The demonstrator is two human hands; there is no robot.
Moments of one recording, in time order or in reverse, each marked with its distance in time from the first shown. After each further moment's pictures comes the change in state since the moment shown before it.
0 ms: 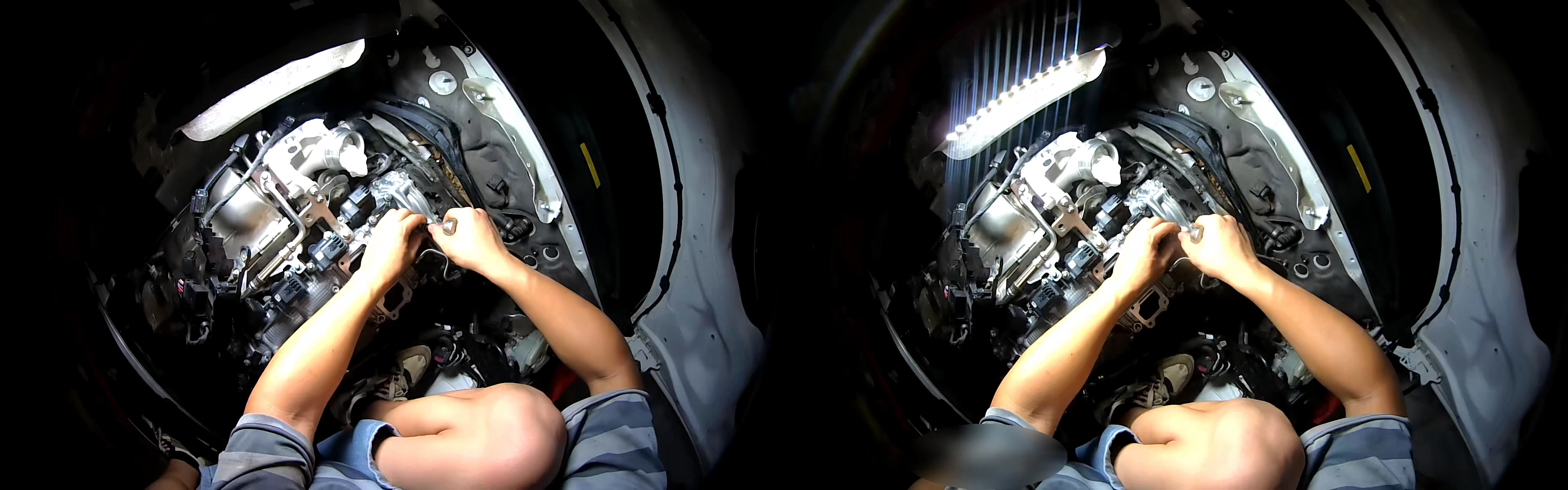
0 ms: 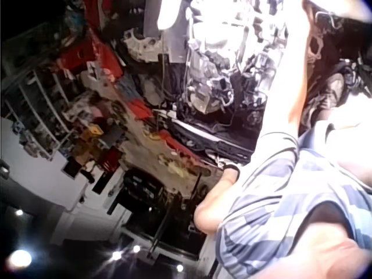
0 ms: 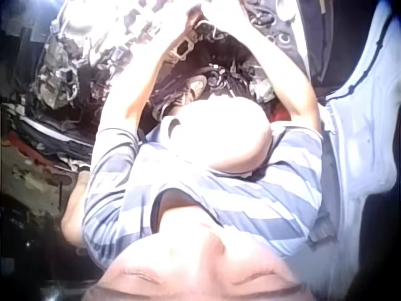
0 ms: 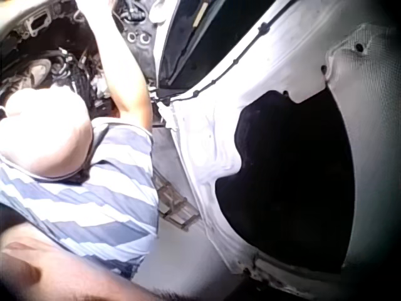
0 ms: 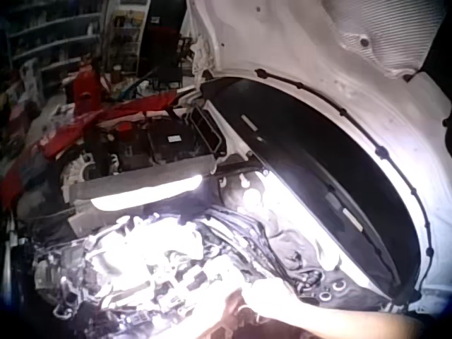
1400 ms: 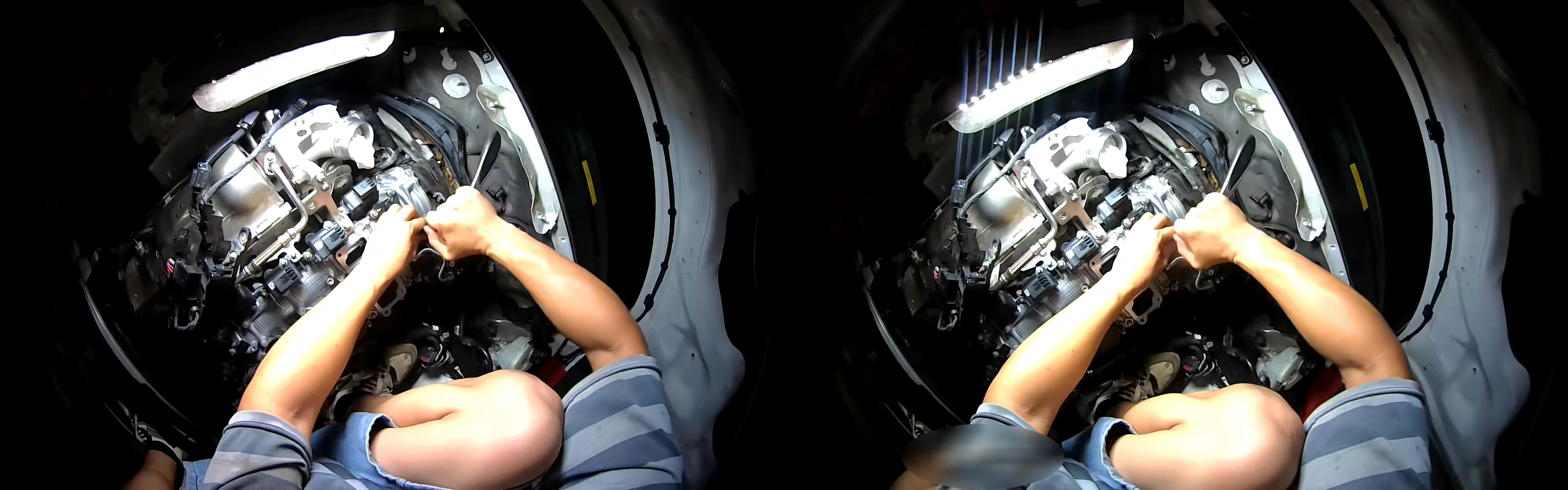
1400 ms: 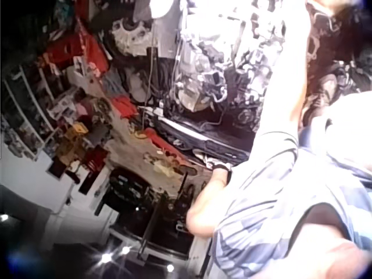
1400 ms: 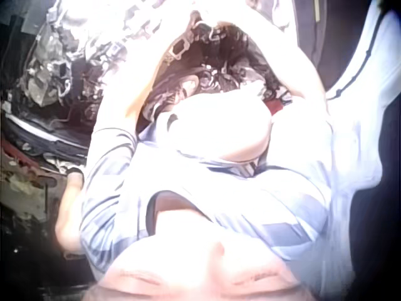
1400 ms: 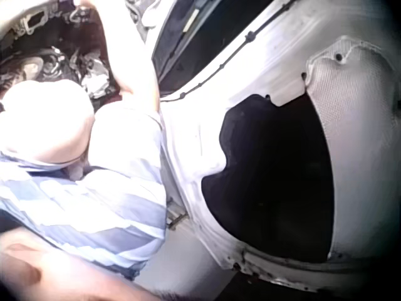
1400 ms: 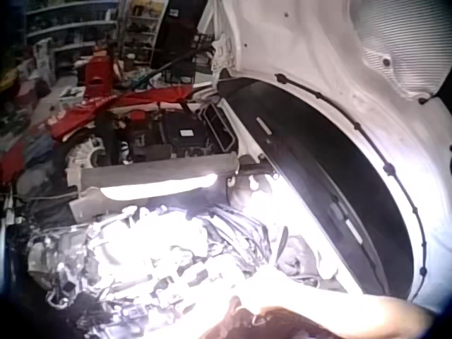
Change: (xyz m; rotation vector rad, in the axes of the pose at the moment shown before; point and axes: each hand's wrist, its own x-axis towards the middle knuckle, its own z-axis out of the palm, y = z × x) left_hand -0.006 -0.002 0.007 0.130 -0.079 0.006; right_hand 0.037 0.008 -0.008 -0.575 -0.090 -0.904
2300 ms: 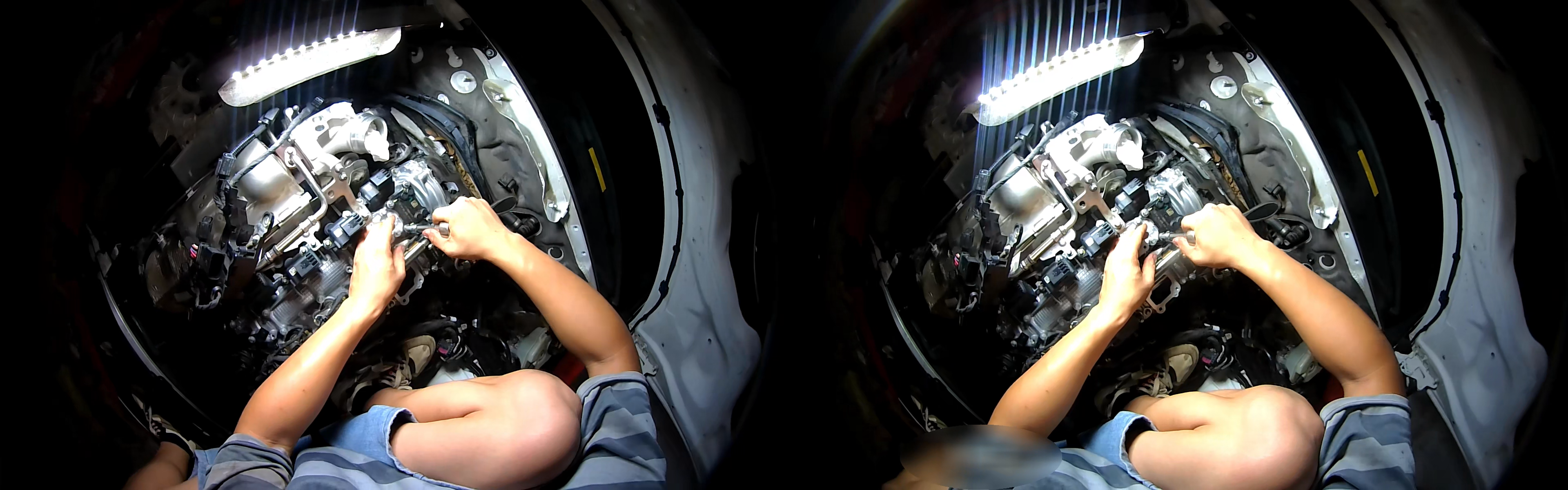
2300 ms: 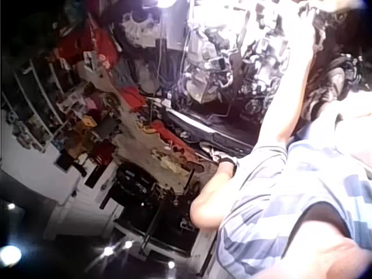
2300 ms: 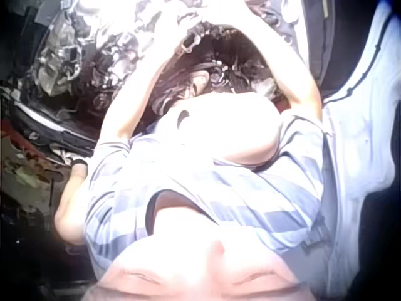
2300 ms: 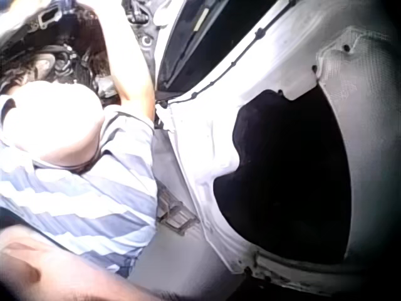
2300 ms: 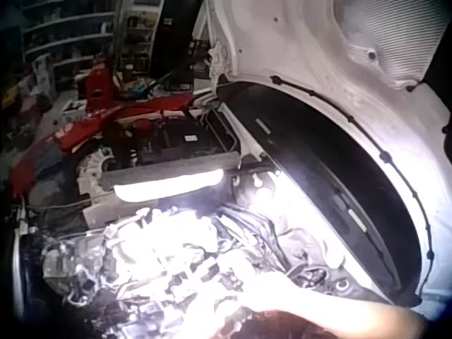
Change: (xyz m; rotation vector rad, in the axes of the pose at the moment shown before) left_hand -0.069 0.017 -0.036 -0.006 0.264 -0.267; right_hand 0.001 -0.038 -0.008 0.289 -0.044 0.332
